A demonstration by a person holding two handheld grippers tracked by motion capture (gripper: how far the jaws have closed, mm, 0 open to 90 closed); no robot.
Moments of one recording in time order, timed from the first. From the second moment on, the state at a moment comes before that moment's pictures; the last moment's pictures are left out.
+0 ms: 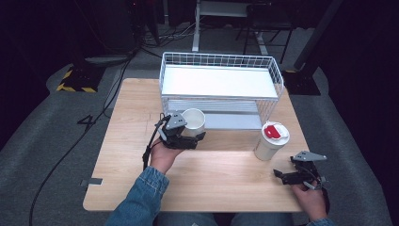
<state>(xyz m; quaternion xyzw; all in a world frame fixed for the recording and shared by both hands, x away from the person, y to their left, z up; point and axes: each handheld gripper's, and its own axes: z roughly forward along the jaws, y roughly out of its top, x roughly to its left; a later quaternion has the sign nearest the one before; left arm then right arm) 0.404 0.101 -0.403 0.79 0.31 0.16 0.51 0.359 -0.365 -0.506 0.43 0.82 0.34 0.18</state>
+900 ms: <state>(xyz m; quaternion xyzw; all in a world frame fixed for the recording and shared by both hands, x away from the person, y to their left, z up) 0.441 0.063 -0.431 0.77 0.35 0.18 0.51 0.359 -0.365 -0.506 0.43 0.82 0.34 0.18</state>
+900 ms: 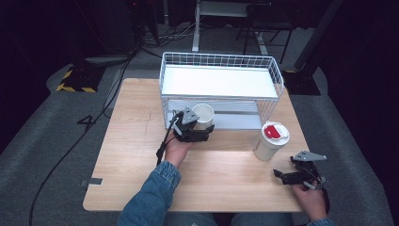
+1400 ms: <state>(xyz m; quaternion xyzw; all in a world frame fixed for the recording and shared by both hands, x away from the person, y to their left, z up) 0.466 0.040 -0.445 0.77 0.36 0.20 0.48 0.359 -0.365 -0.506 0.43 0.82 0.34 0.18</state>
